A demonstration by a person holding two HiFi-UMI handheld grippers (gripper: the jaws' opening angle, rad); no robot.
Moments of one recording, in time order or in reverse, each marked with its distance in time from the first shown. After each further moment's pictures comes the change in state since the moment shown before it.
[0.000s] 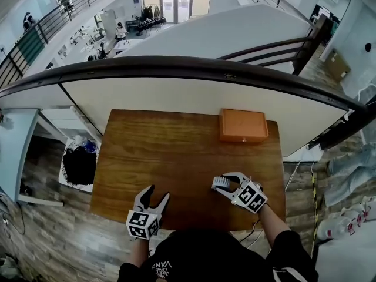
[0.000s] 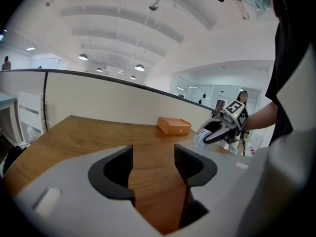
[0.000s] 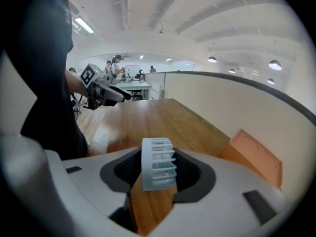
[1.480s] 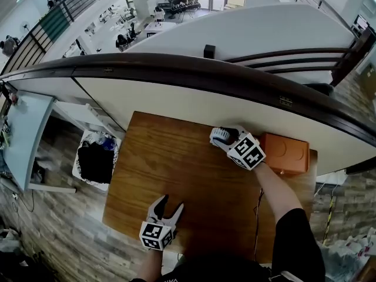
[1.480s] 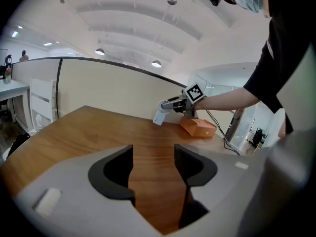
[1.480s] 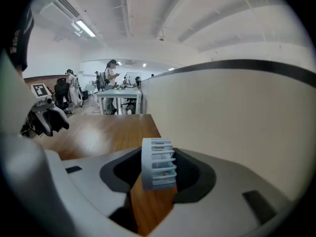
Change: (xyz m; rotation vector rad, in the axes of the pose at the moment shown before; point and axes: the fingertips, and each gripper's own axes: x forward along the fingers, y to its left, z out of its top) left arm 0.053 0.084 -0.004 -0.120 0.028 0.141; right arm 0.196 -0.223 0.163 -0.070 -0.119 -0.002
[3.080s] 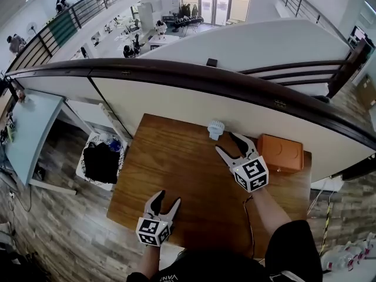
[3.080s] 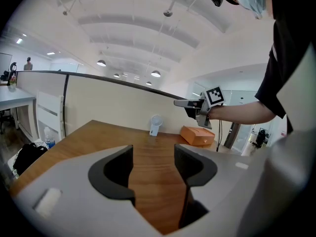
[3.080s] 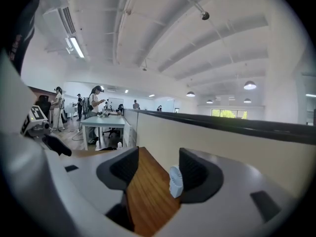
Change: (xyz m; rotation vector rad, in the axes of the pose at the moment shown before) left arm -0.048 0.010 0.036 0.026 -0.118 0.023; right arm -0.085 0.052 0.075 0.125 -0.319 -0.236
